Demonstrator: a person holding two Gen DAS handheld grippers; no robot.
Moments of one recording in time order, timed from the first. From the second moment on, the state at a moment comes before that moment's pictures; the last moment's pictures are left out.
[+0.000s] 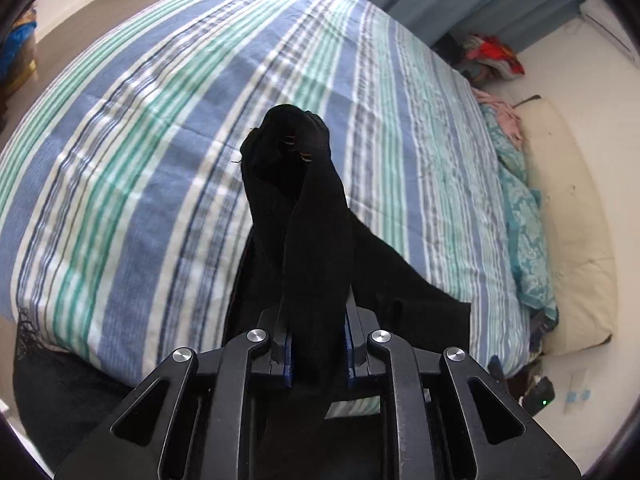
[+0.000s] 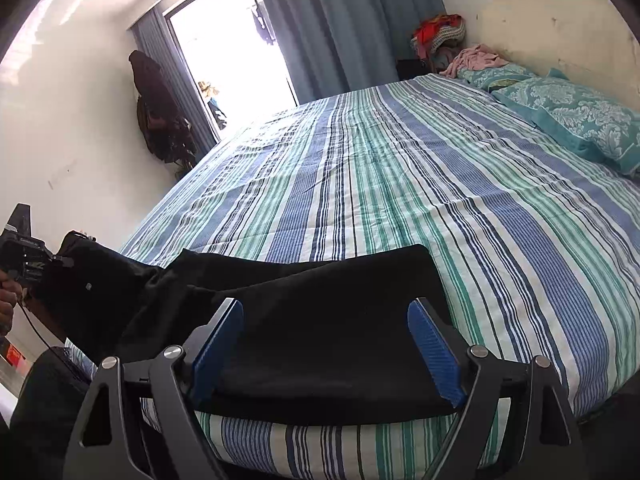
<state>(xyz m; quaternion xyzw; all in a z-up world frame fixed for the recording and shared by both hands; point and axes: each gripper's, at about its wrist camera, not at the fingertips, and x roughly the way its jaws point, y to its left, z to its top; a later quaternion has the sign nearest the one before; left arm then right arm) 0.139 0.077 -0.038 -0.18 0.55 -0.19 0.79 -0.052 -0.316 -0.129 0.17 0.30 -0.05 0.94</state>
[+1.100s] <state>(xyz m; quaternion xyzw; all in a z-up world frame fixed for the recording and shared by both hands) 0.092 0.034 -0.115 -0.08 0.46 -0.11 0.88 0.027 -0.275 -0.173 0.25 0.42 0.27 0.83</state>
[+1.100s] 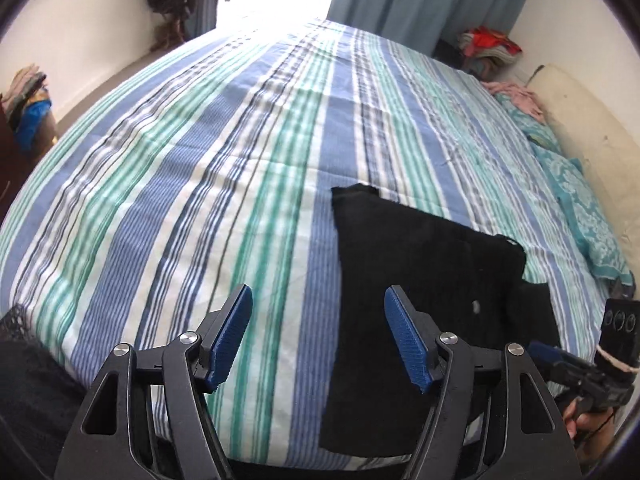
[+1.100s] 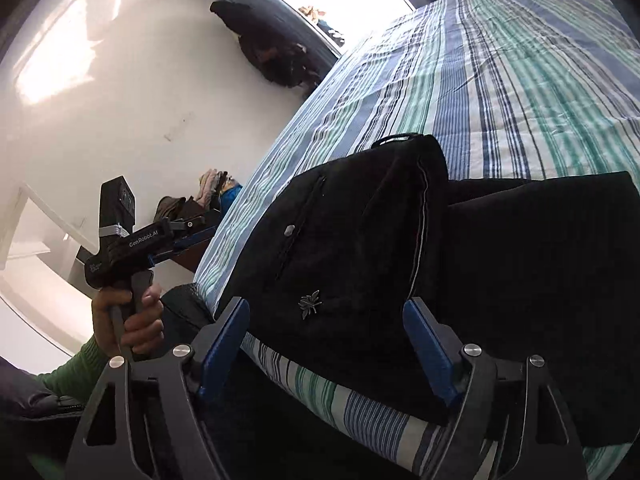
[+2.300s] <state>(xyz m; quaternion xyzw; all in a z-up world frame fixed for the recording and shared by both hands) 0.080 0.057 -0.140 -0.06 0.46 -0.06 0.89 0.010 -0.355 -0.082 0.29 0.43 0.27 0.81</state>
